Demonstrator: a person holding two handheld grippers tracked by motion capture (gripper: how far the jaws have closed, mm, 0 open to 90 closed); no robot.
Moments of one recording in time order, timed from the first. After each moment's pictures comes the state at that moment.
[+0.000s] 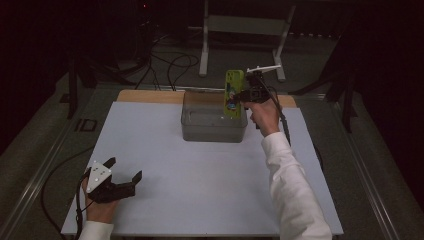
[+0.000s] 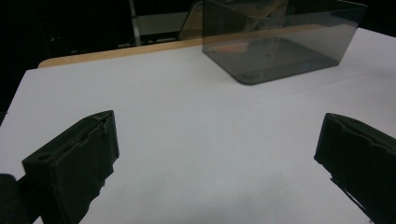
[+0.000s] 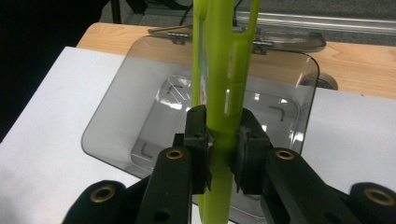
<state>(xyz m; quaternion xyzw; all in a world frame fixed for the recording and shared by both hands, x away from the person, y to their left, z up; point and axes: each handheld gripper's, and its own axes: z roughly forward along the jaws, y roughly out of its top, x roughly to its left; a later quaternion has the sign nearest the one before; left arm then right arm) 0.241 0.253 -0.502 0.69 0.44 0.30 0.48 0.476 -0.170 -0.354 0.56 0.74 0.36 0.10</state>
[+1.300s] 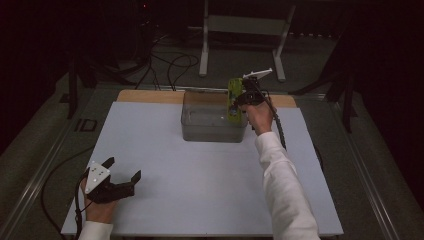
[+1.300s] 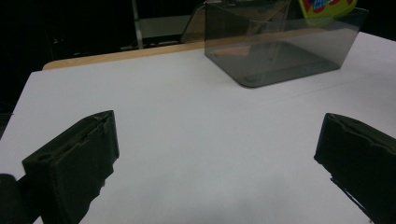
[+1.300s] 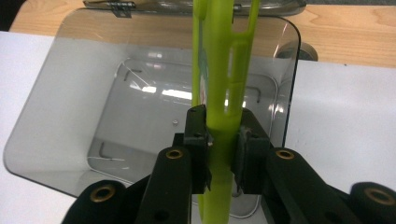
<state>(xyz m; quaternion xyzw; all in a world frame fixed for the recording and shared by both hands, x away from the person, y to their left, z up) 0.239 0.254 -0.501 0.69 0.45 0.31 0.49 0.502 -0.165 -0.391 0.61 0.73 0.29 0.10</state>
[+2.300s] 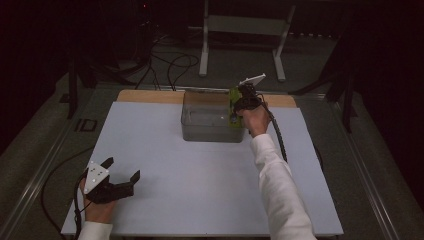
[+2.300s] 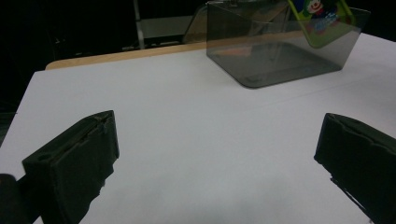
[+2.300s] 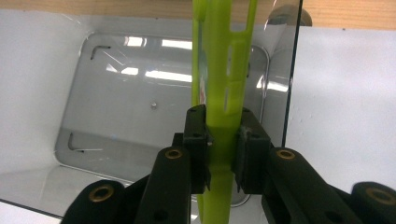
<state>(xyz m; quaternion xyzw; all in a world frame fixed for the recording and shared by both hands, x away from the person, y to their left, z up) 0.239 0.256 -0.501 0.68 0.45 0.31 0.49 0.508 -0.158 -0.416 0.64 0.73 0.23 0.10</state>
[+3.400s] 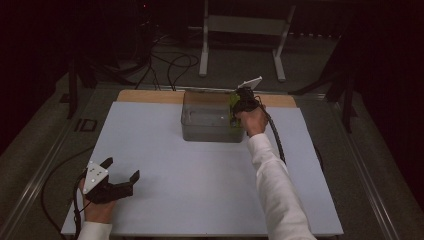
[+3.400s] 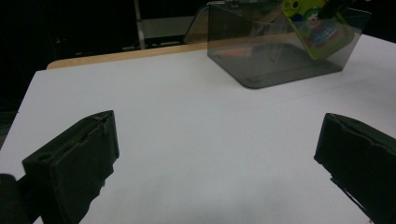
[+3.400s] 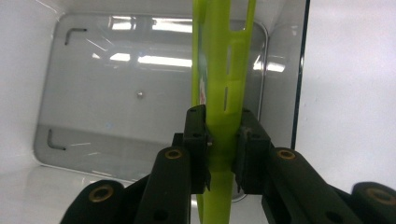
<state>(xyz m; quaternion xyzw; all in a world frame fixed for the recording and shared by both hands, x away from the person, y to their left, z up) 0.238 0.258 -0.501 0.68 0.45 0.31 0.49 0.516 -0.154 -0.432 0.66 0.72 0.19 0.08</state>
